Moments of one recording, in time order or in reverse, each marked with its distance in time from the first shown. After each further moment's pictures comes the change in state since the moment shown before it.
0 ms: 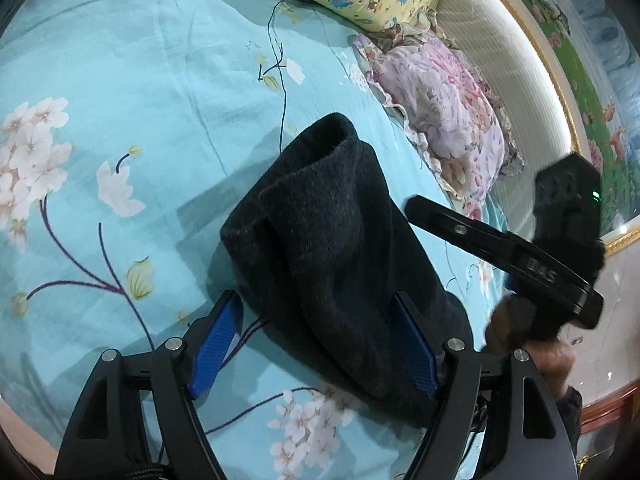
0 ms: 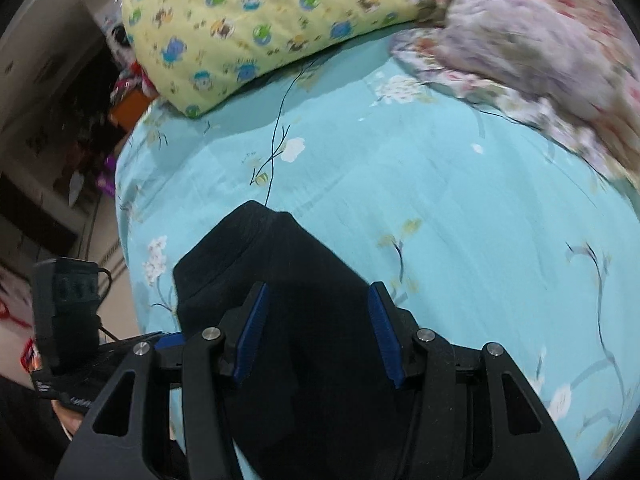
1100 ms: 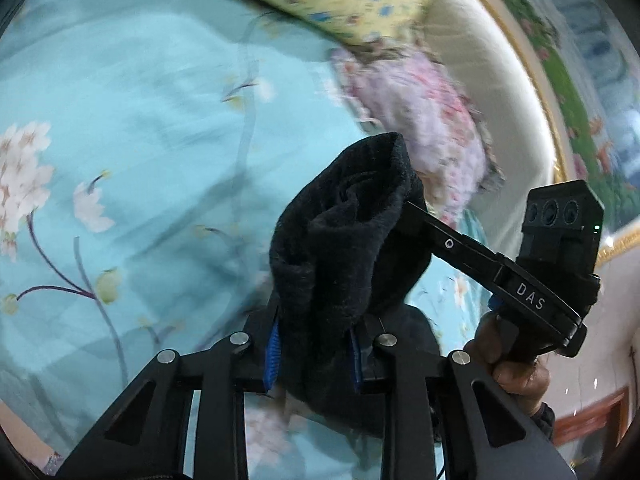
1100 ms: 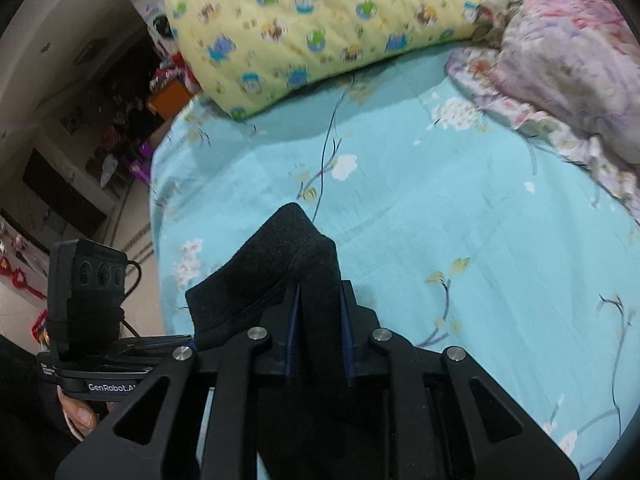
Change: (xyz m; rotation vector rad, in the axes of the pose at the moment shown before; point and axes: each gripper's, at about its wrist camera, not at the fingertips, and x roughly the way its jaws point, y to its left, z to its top) left arm -0.011 -0.029 0.007 0.005 -0.032 -0.065; right arm -0.011 0.015 0.011 -0.072 -0.053 0.127
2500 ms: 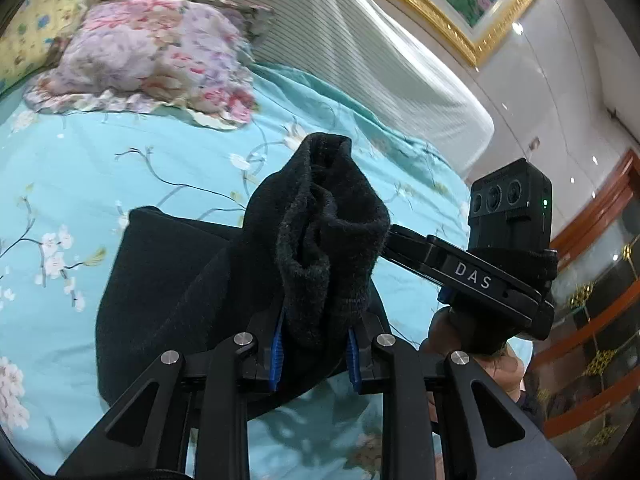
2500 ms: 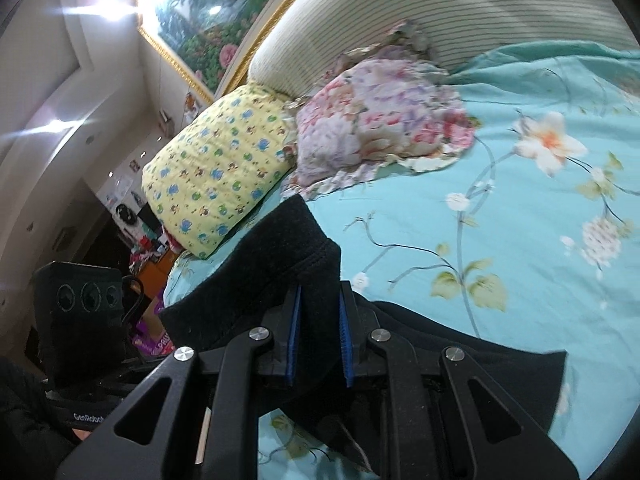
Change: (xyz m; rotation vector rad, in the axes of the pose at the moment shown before) left arm 0.088 -0.274 -0.185 0.672 0.244 -0.123; right arm -0.254 -0.109 -0.231 0.427 -0.555 -0.079
